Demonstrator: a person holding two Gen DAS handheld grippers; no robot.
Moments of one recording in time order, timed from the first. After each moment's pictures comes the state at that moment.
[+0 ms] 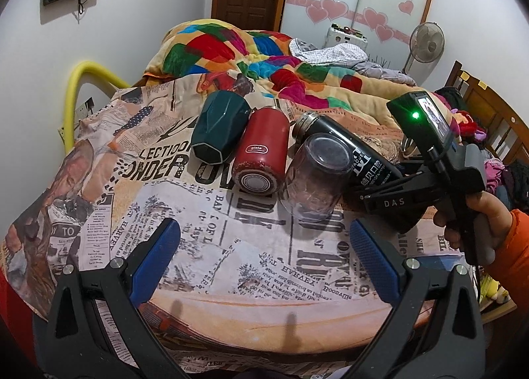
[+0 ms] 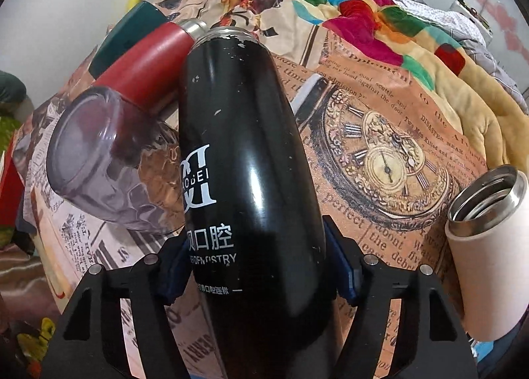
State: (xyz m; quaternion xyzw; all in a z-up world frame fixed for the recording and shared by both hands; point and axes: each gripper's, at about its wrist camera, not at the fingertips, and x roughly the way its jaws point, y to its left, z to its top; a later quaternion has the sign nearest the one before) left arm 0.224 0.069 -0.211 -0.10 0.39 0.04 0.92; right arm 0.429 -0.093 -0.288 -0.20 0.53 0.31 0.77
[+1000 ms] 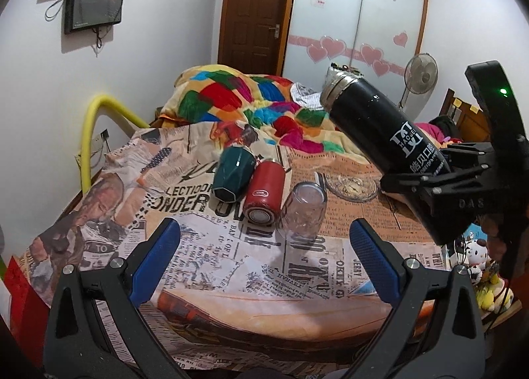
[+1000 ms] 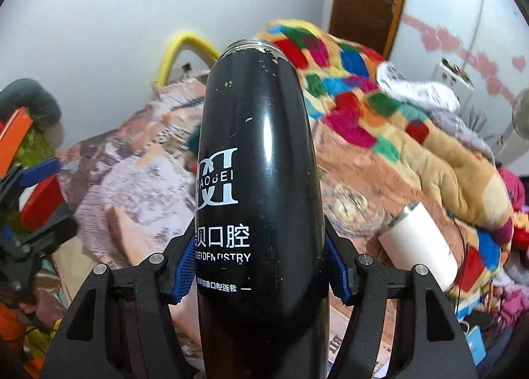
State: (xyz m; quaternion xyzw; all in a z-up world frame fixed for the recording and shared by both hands) left arm 0.160 0.066 -0.139 -0.09 0.31 0.06 0.95; right arm 0.343 -0.110 -0.155 -0.18 0.39 0.35 0.83
